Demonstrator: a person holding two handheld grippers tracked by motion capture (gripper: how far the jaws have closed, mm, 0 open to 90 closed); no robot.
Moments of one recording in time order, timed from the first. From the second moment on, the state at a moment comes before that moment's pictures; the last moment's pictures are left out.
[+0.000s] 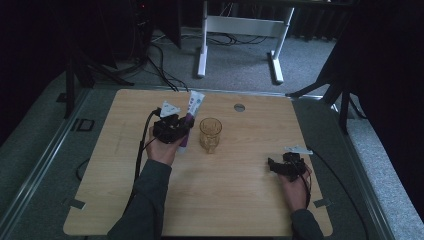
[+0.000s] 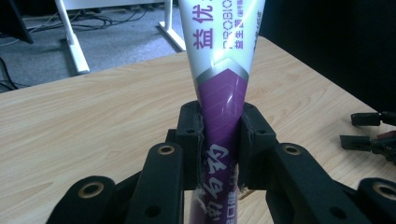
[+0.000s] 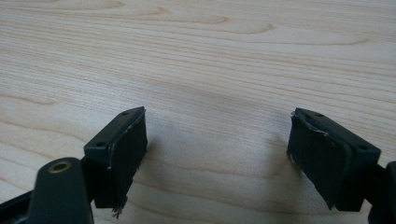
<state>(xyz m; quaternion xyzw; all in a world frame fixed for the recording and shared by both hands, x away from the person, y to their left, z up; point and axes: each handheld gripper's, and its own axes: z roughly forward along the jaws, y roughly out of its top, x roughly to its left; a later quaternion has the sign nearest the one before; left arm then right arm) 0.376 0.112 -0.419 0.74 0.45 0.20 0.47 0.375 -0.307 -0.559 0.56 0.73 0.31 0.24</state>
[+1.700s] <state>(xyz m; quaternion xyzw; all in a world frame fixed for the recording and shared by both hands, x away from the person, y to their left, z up) 0.393 0.102 -0.407 0.72 0.44 0.19 0.50 0.375 -0.307 -0.559 0.56 0.73 0.31 0.24</state>
